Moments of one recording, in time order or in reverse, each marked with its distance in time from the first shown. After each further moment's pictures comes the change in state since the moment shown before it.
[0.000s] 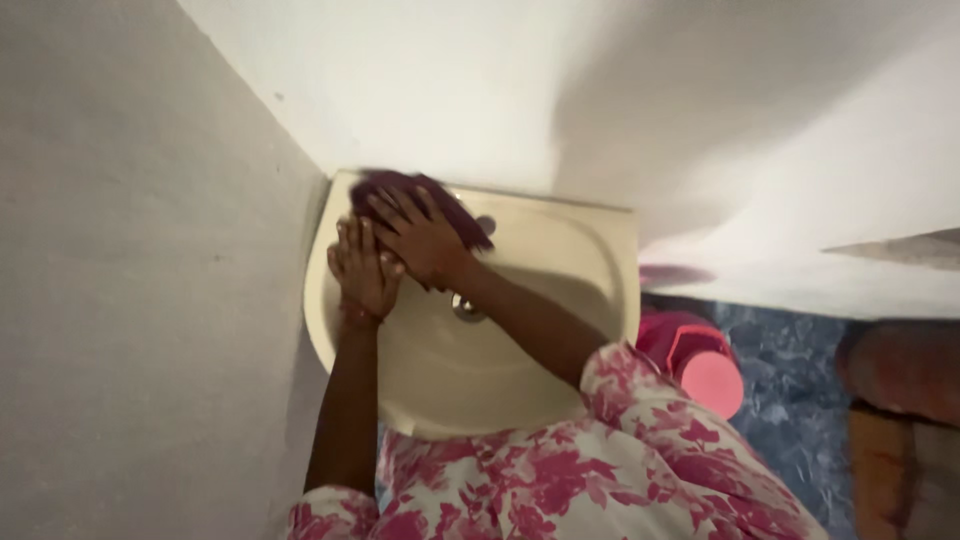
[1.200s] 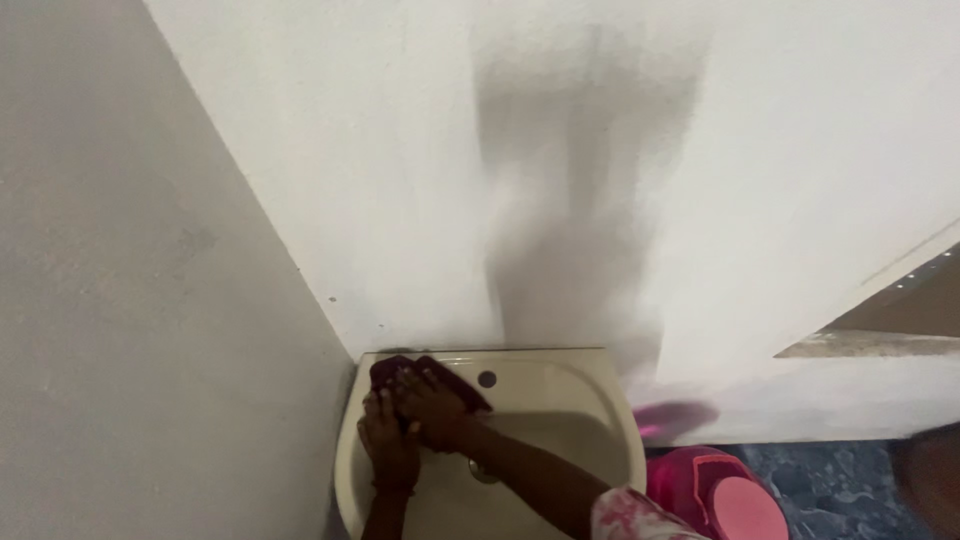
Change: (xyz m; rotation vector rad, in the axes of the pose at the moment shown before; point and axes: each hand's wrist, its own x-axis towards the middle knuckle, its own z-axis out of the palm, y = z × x) left_hand -0.005 0.012 0.011 -0.082 0.232 0.043; right_hand -0.004 -0.026 0.025 -0.052 0.598 -0.058
